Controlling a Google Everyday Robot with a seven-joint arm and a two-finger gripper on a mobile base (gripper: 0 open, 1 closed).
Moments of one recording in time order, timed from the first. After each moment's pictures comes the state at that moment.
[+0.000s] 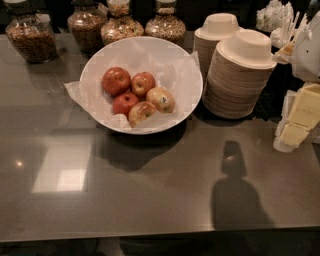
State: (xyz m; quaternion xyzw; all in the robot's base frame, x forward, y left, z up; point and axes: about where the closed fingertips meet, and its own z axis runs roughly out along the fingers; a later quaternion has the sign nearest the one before) arm 0.438 -0.217 0.977 -0.60 0.78 -0.03 0.16
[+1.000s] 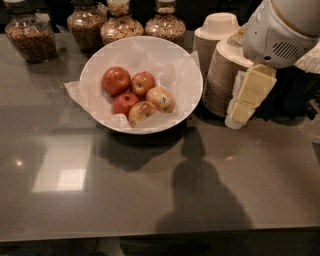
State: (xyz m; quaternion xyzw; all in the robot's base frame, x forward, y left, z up) arm 0.482 -0.144 0.987 -0.64 0.74 0.00 0.22
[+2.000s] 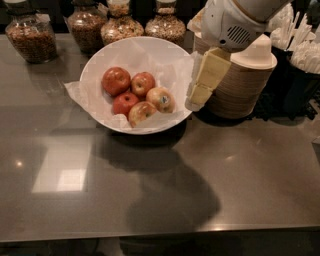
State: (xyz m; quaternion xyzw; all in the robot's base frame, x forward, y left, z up) arm 0.514 -0.065 1.004 -0.67 0.69 0.04 0.28
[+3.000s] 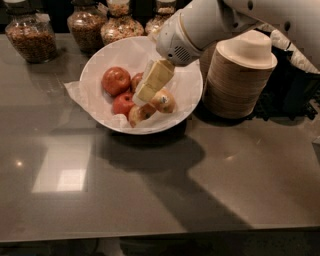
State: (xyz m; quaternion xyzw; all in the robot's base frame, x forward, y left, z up) arm 0.576 0.027 0.965 -0.63 0.66 0.16 0.37
